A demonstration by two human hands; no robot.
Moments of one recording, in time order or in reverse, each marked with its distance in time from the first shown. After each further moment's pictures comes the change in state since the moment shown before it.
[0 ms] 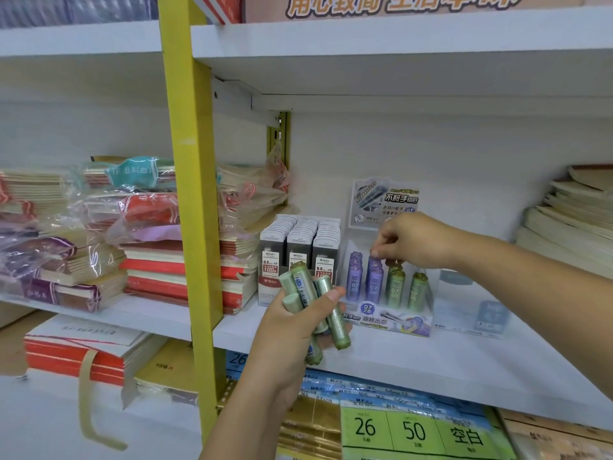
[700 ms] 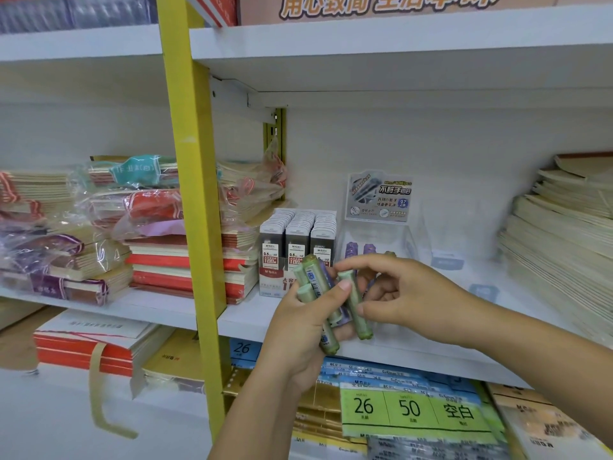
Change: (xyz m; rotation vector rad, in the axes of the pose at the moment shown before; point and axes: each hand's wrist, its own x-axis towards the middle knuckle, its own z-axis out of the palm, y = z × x) left_hand -0.011 0.001 0.018 -0.079 -0.122 -0.032; right_hand -0.096 -0.045 0.041 0.639 -0.023 -0.186
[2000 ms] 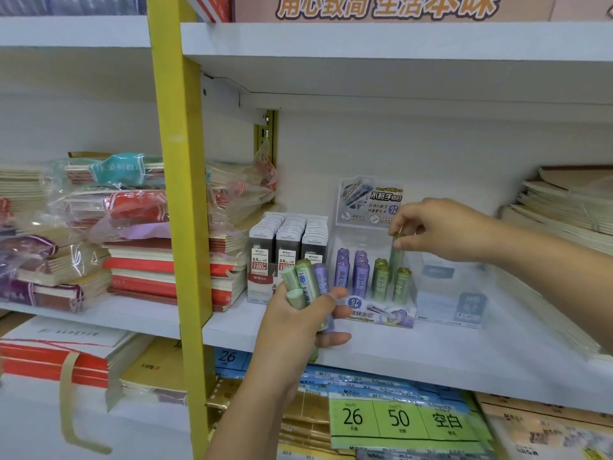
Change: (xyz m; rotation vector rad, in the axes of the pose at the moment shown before) left_hand 0.006 0.000 -0.004 0.163 0.106 0.055; right_hand 0.050 0.010 -0.099 -0.833 0.126 0.142
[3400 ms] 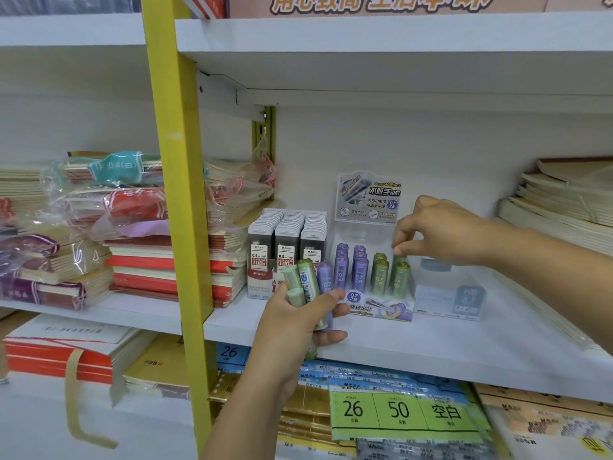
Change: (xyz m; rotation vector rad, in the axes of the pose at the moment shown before) left_hand -0.002 -0.002 -0.002 -0.052 0.002 -0.072; right_hand -0.003 0.012 0.011 -0.181 -0.031 -0.088
